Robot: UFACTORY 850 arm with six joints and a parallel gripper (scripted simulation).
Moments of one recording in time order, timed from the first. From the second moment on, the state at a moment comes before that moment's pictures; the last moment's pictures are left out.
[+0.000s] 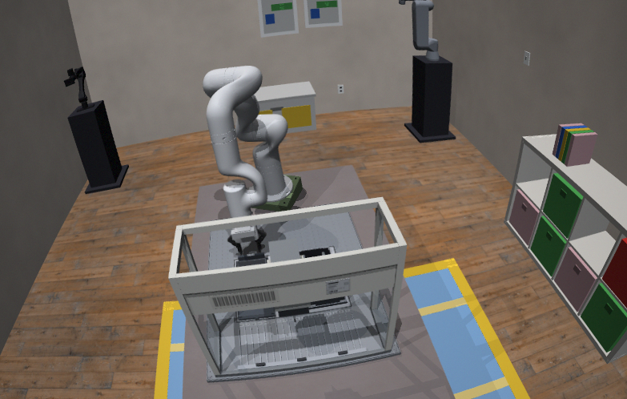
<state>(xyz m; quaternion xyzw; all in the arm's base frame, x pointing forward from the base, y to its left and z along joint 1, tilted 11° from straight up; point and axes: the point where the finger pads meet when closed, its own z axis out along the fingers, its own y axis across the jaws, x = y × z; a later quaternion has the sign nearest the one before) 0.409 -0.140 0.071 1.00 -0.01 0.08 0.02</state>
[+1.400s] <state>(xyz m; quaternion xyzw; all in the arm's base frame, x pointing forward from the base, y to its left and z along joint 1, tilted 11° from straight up) 0.412 -0.141 0.052 1.00 -0.01 0.08 0.02</state>
